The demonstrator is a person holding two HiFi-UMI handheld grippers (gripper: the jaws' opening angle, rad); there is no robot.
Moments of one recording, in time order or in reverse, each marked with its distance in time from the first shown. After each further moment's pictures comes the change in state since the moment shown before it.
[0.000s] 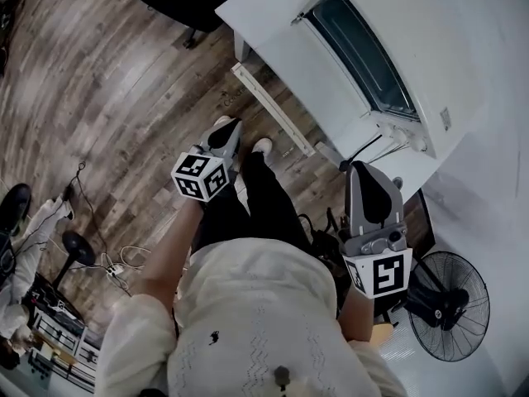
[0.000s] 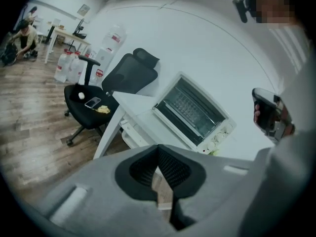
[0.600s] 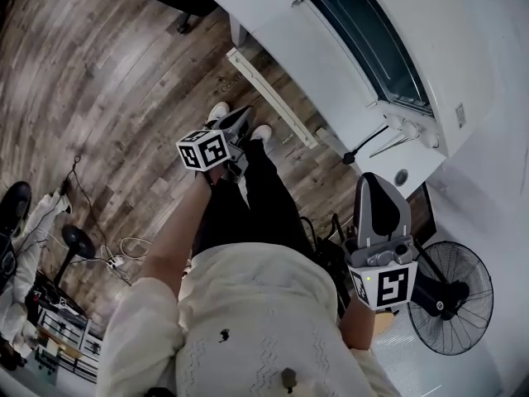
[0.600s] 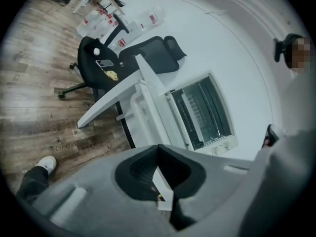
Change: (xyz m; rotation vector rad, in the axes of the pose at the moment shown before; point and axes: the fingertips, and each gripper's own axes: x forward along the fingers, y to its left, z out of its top) left arm 0.055 0.023 -0.061 -0.411 0.053 -0.143; right arm -0.019 -0.003 -0.028 0.018 0.090 -0.047
